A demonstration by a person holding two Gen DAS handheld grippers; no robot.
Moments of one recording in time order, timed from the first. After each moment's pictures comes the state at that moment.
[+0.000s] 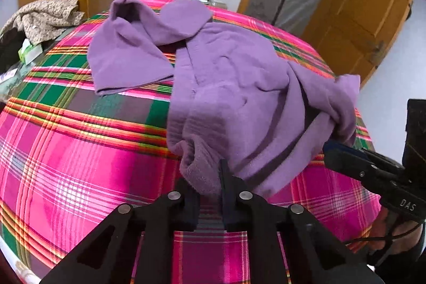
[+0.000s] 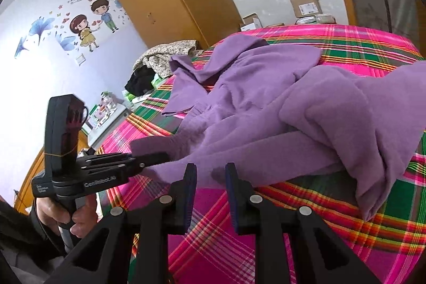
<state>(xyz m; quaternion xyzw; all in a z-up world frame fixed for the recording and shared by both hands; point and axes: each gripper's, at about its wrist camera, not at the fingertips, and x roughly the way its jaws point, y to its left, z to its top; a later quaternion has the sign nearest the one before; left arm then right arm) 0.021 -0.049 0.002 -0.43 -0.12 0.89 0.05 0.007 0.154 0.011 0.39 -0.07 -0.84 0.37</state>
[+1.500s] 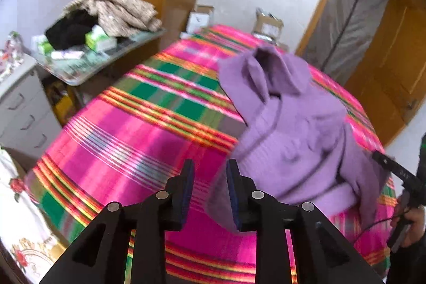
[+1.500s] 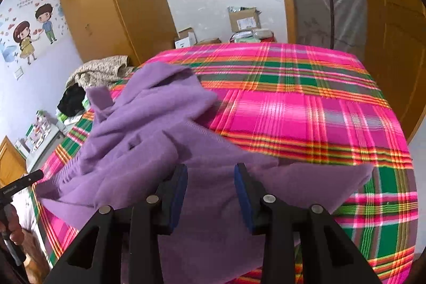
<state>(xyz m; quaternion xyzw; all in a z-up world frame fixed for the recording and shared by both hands) 0.076 -0.196 0.022 -0.36 -0.18 0.91 -0.09 -0.055 0.166 0.022 0.37 -0.03 -0.91 0.19</state>
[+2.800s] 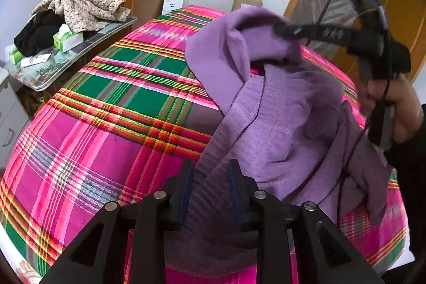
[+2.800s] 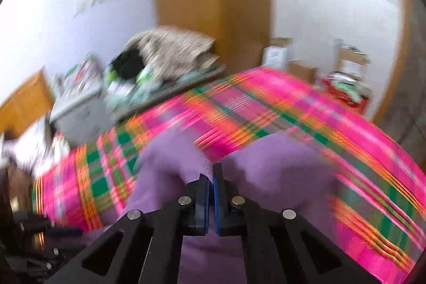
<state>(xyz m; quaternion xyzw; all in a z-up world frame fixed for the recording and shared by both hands) 0.024 -0.175 -0.014 -0.40 -0.15 0.90 -0.02 -0.176 -0.034 0.061 0.33 0.10 -0.86 0.36</state>
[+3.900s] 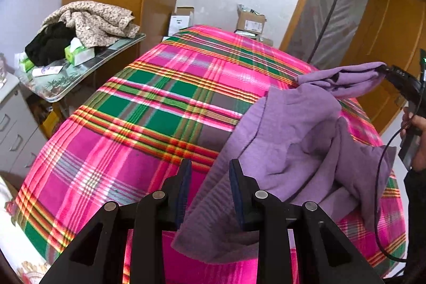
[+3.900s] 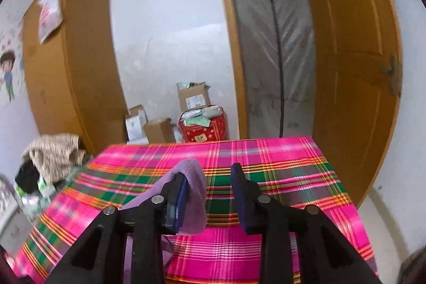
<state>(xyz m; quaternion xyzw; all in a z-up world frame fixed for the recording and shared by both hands) 0.041 -0.184 0.010 -0.37 -0.15 0.92 -0.05 -0.146 0.184 0.118 0.21 -0.07 -0.97 0.03</state>
